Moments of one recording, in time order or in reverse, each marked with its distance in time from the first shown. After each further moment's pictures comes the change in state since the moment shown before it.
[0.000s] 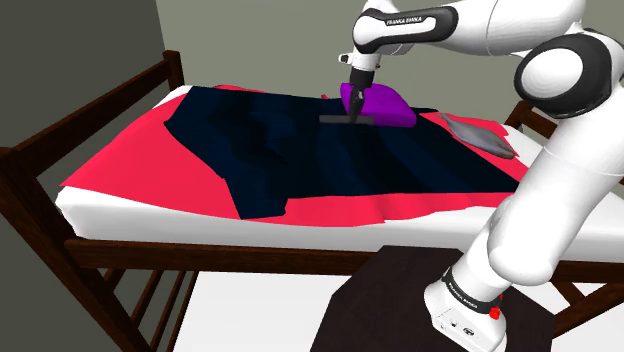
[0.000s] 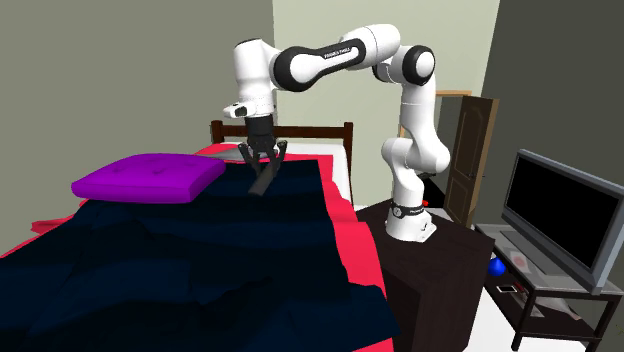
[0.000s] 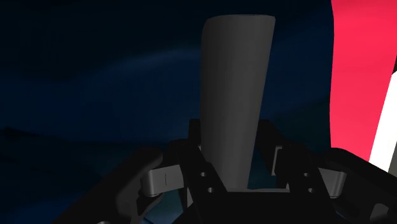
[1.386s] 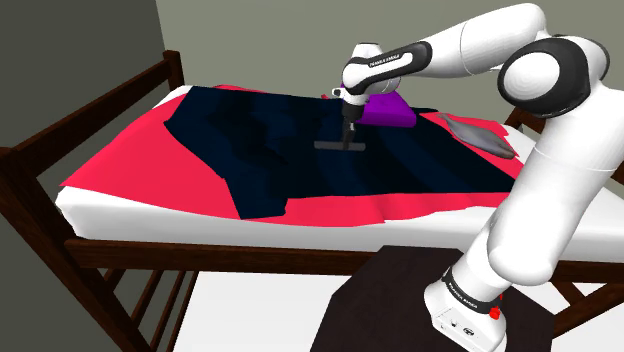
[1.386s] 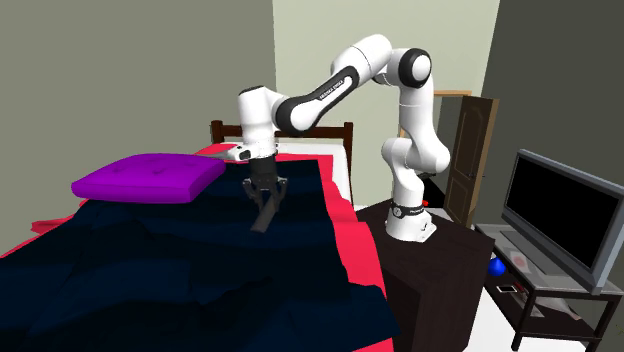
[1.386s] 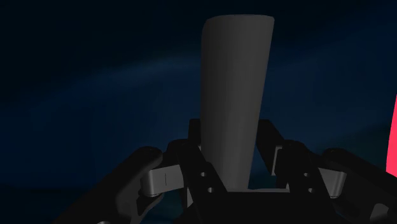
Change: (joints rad) arm -0.002 0.067 0.005 -0.202 0.029 0.265 -0.025
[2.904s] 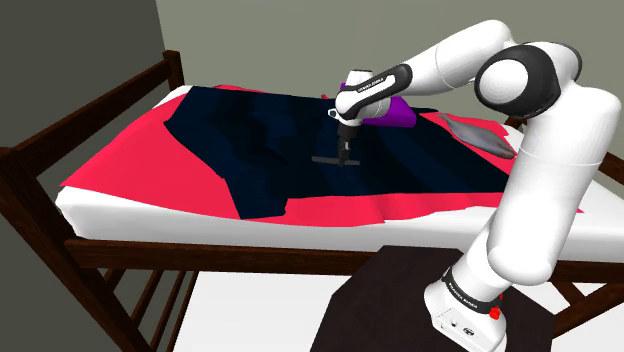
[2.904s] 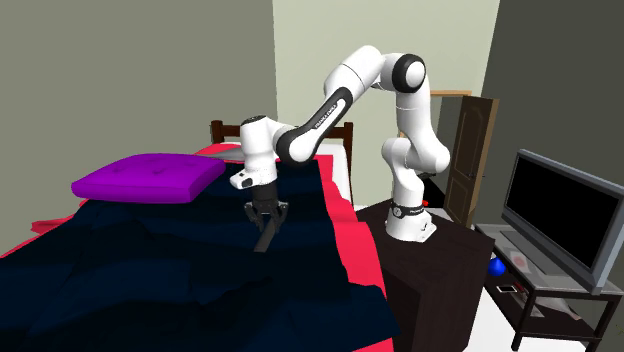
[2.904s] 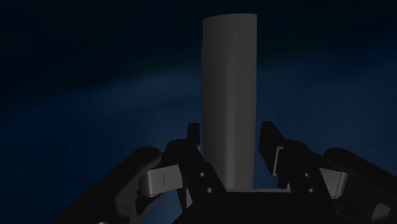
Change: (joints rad) arm -0.011 0.101 0.011 -0.082 0.047 0.180 -0.037
